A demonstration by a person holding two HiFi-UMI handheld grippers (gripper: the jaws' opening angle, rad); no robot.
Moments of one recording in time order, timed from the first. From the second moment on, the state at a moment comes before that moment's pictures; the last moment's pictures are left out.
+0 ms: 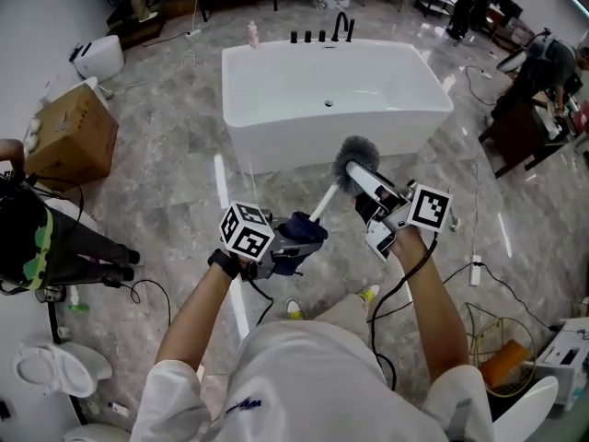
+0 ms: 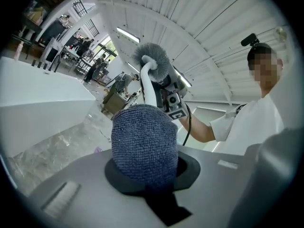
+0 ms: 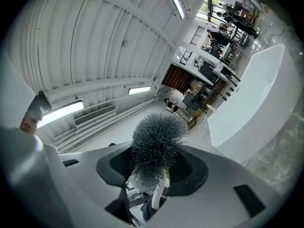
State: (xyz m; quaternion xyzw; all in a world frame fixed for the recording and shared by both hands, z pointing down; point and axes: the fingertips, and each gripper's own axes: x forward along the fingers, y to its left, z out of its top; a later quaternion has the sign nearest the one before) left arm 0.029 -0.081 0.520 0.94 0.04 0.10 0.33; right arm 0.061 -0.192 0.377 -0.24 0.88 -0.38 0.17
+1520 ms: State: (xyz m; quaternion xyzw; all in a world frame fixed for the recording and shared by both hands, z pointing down) left arm 0.030 -0.078 0.526 0.95 0.05 0.11 0.30; right arm 0.146 -0.187 0.377 -0.31 0.83 -0.38 0.27
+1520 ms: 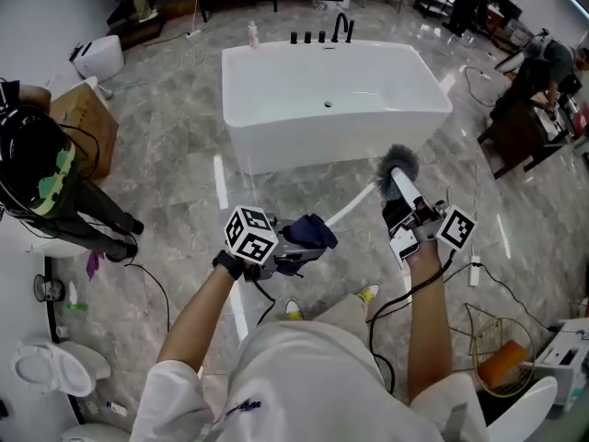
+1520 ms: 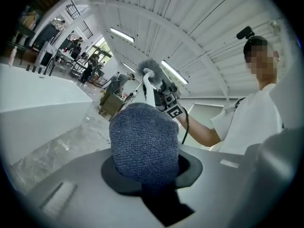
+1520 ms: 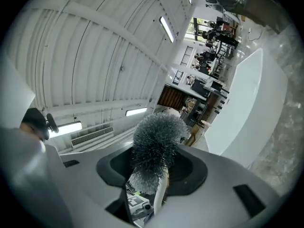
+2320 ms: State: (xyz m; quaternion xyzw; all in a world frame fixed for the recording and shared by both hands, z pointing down) left arm 0.056 -0.068 0.522 0.93 0.08 0.10 0.34; right arm 0.133 -0.184 0.382 -0.28 0.84 -0.40 0.23
